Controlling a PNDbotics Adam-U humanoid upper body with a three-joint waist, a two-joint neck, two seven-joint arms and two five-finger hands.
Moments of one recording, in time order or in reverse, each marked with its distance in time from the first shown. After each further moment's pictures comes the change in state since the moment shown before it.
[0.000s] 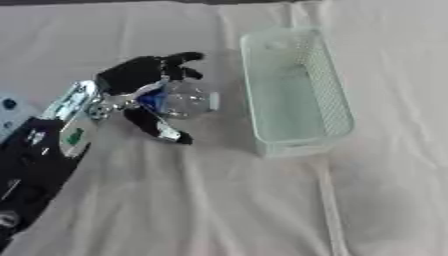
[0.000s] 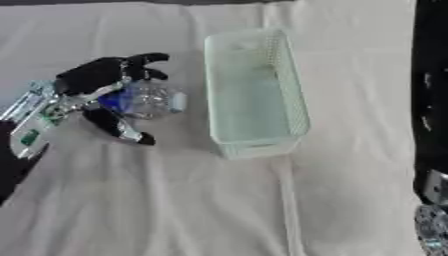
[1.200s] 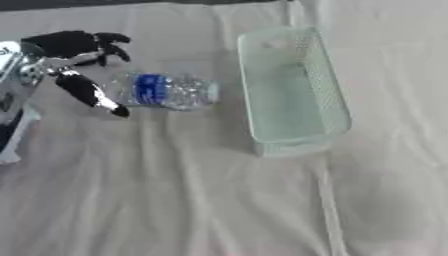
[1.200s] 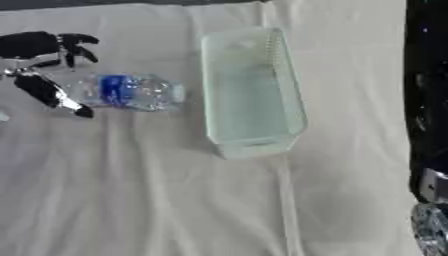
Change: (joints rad) left arm -0.081 0.137 0.117 0.142 -0.048 0.132 -0.289; right arm 0.005 -0.001 0.004 0.018 -0.070 0.000 0.078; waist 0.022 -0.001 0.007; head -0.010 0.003
